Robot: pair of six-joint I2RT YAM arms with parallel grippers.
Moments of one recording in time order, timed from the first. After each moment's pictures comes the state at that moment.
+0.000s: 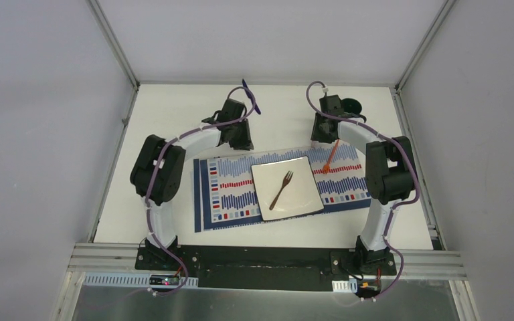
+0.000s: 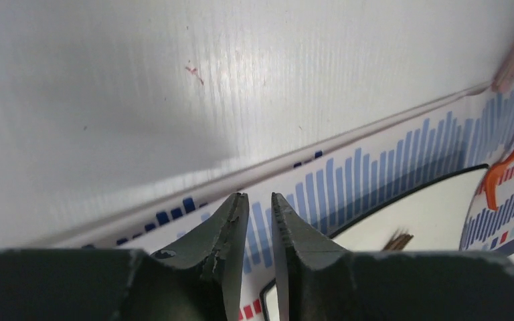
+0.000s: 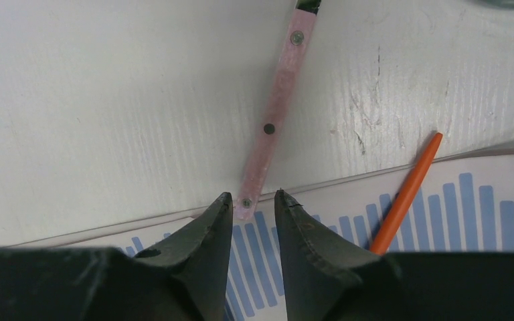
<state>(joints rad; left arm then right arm) -0.48 1.96 1.34 -0.20 0.19 -0.38 0.27 1.93 1.34 -0.39 0.08 0.38</state>
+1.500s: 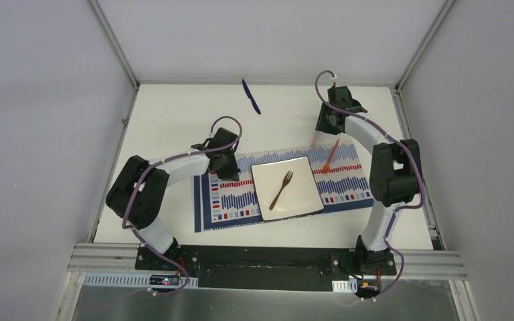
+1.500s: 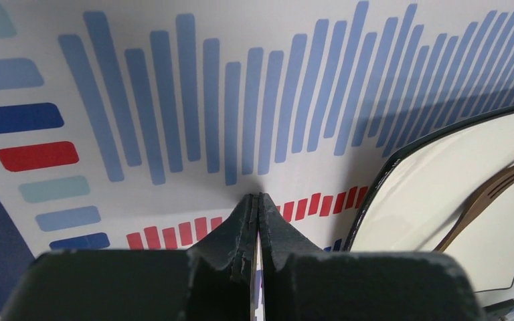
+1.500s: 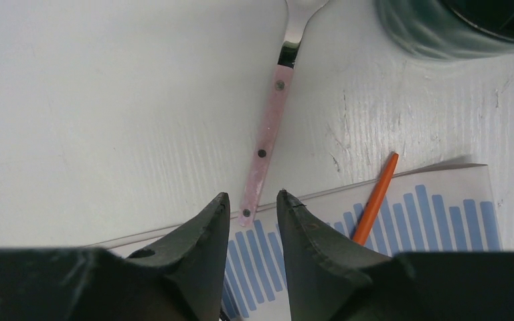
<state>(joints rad) -0.54 1.65 0.91 -0.24 0.06 -0.58 0.23 1.89 1.40 -0.42 0.07 0.39</state>
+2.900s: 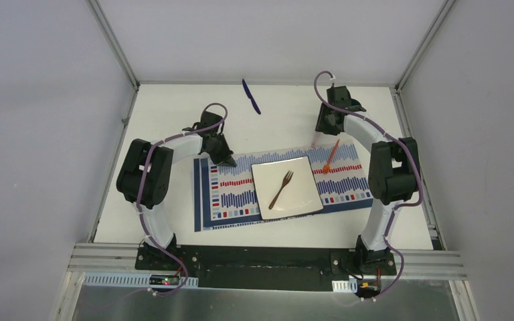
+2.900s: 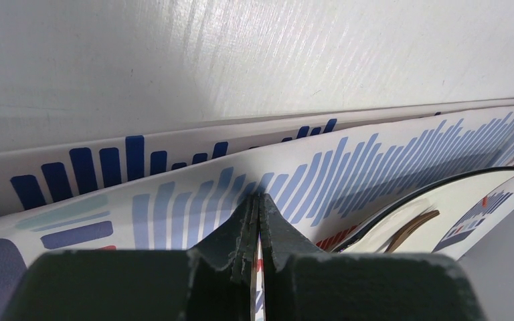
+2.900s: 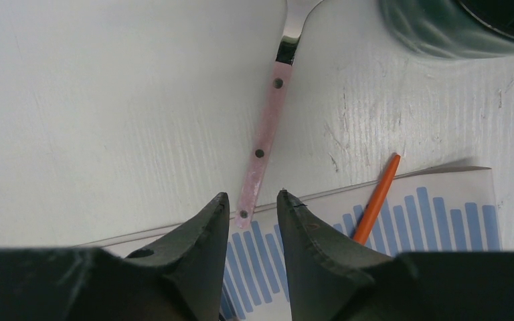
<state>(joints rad) -0.33 1.84 1.09 -0.29 0.22 -0.57 0.23 1.92 1.43 -0.45 0.07 0.37</state>
